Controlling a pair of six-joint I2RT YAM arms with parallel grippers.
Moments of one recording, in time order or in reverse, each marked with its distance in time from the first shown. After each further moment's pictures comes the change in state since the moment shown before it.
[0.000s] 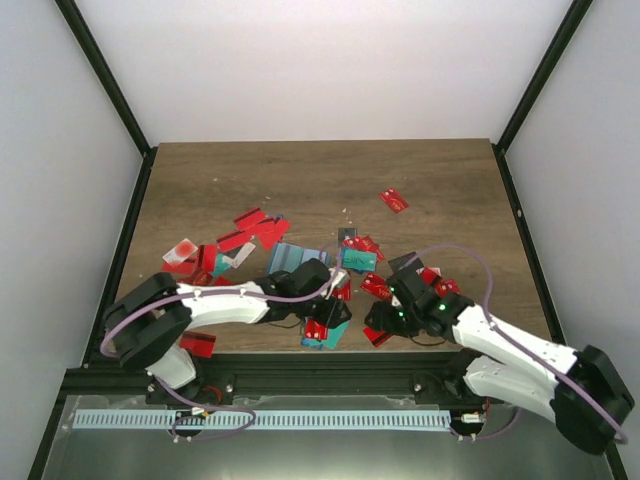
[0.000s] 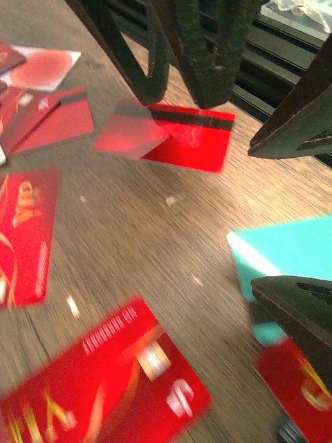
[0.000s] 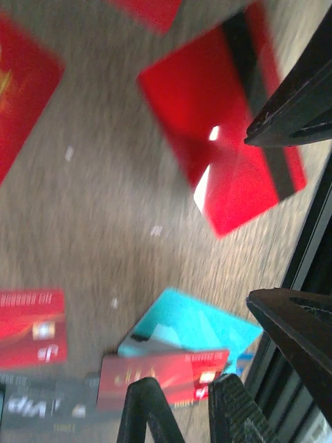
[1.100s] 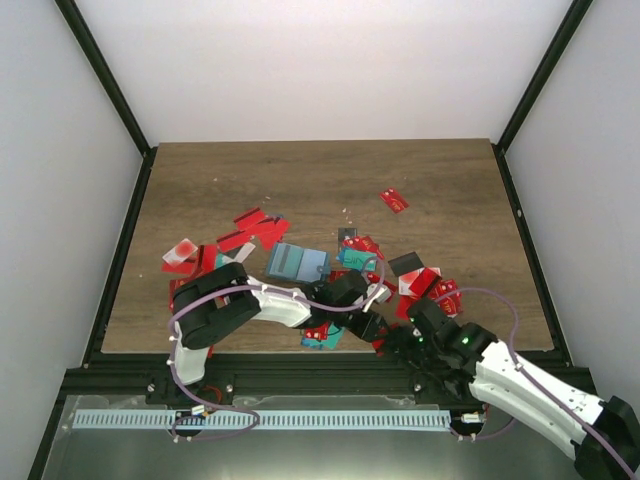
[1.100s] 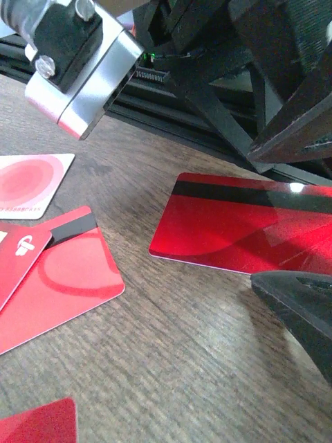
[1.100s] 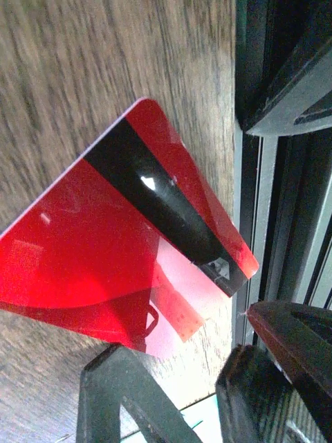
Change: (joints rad) left arm -0.132 0.407 0.217 0.316 0.200 -0.081; right arm 0.002 -0.401 -0.262 -0.198 -0.098 0.450
